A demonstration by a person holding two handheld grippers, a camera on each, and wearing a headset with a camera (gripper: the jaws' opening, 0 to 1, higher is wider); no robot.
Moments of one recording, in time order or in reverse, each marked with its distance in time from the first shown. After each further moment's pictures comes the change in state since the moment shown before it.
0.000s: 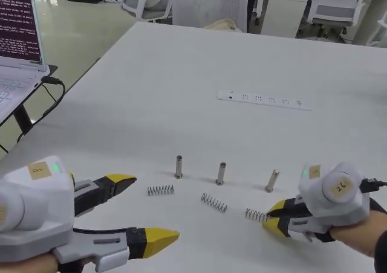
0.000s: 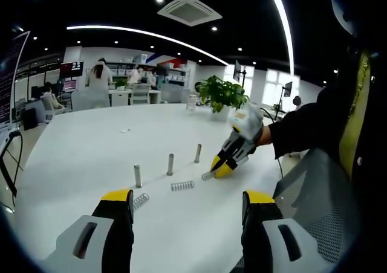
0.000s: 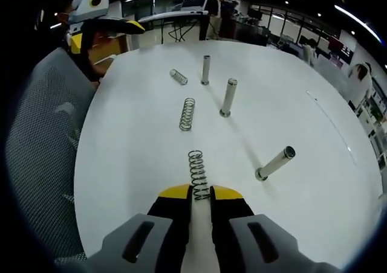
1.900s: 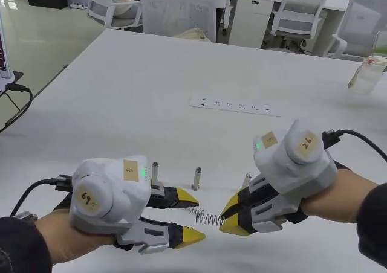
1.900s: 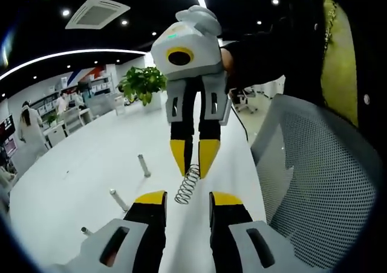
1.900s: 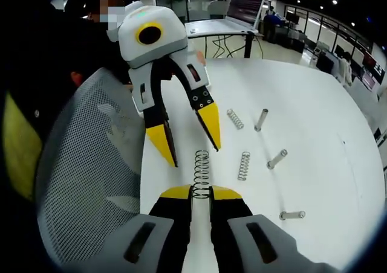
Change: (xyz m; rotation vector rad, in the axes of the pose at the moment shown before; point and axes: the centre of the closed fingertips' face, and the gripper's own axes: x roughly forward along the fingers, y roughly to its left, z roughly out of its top) left arm 0.078 -0.068 -0.007 0.462 0.086 -0.428; right arm -0.045 0.079 0.084 -0.113 0.037 0.245
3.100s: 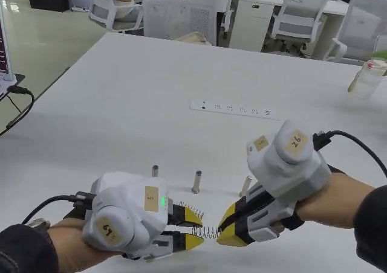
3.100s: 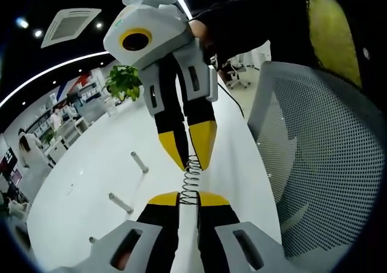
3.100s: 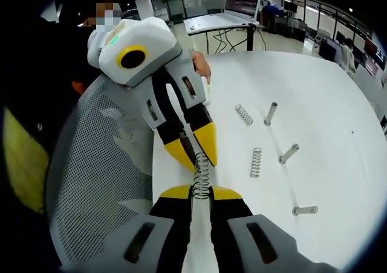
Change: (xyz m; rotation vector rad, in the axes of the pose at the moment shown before) left arm 0.008 -0.008 -0.013 0.179 0.111 0.003; right arm 0.001 0.013 0.002 0.068 0.019 0.053
